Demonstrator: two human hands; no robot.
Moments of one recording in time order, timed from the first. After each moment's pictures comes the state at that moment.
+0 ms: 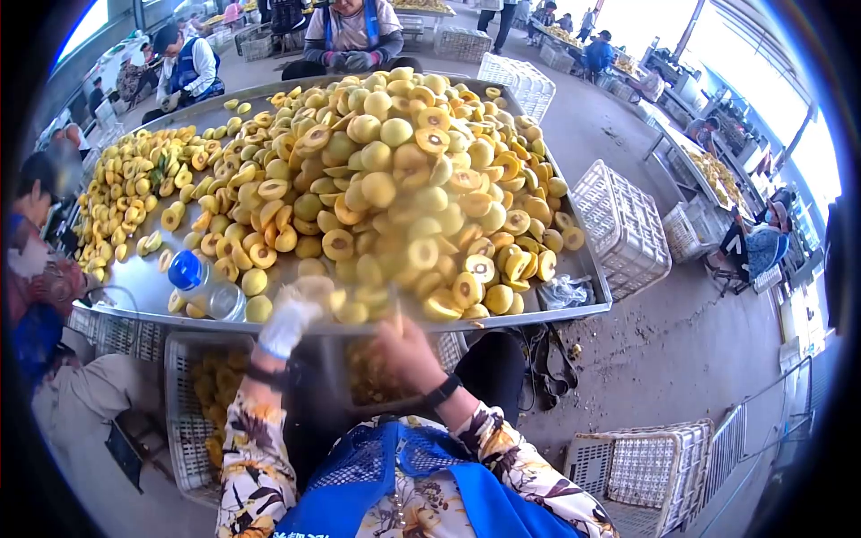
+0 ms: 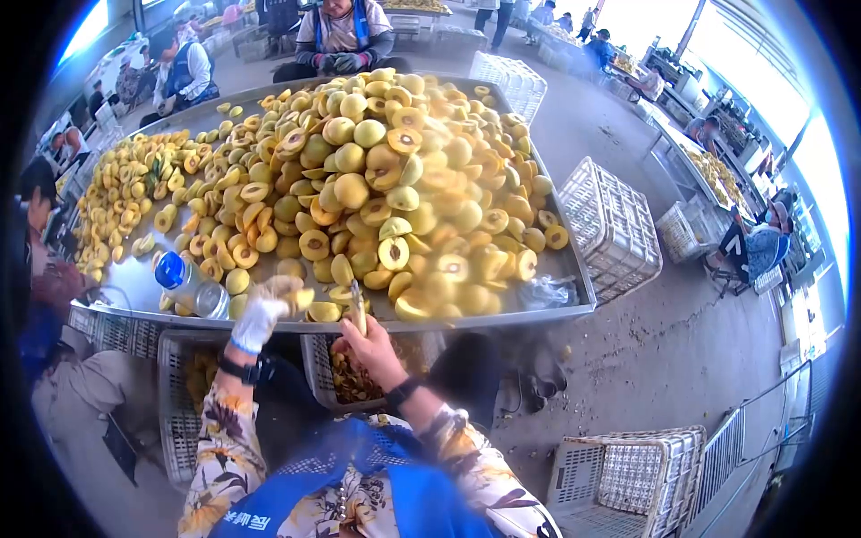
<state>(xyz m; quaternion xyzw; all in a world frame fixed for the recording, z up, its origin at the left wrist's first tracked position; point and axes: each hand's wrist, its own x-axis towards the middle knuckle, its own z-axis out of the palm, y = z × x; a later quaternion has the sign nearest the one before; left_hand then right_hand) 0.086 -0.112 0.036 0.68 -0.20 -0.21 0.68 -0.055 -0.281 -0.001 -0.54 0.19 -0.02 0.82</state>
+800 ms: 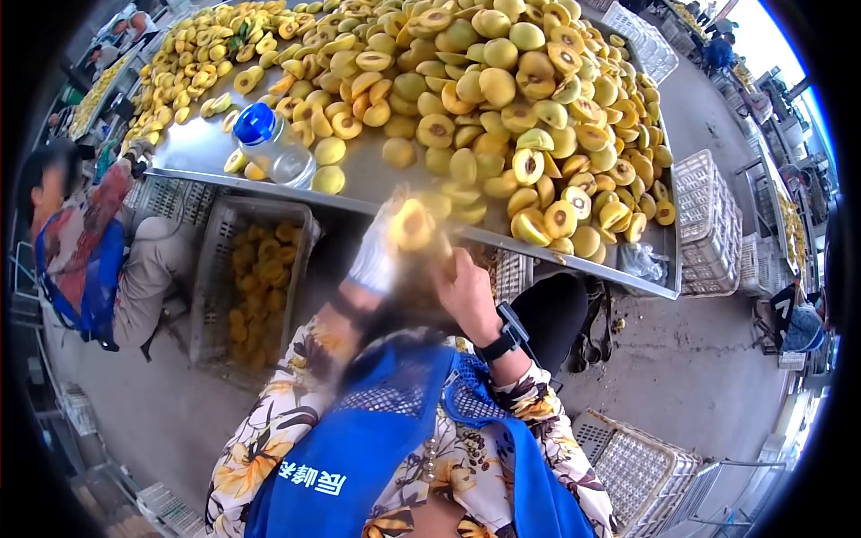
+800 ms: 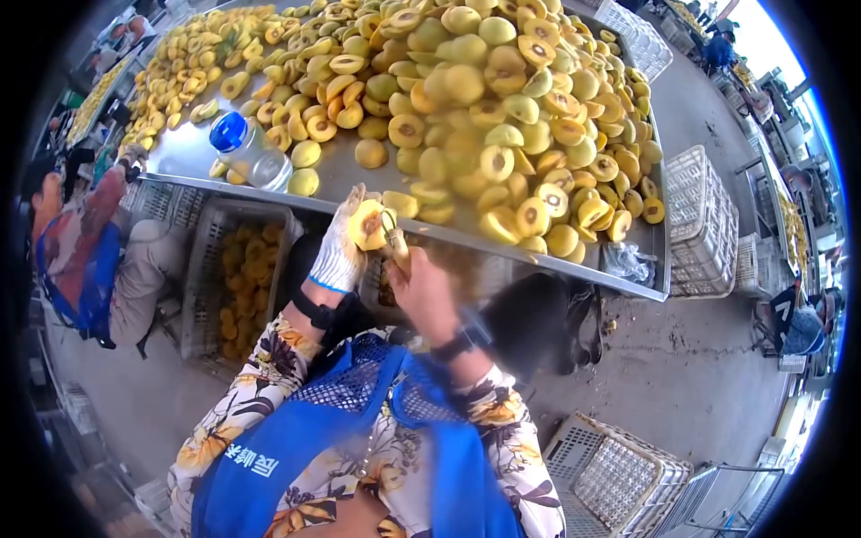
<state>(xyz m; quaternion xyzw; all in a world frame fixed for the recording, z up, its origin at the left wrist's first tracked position) 0.019 -0.134 -0.004 0.33 0.11 -0.21 0.91 -0.087 -0.251 0.023 -0.87 0.07 -0.07 0.48</state>
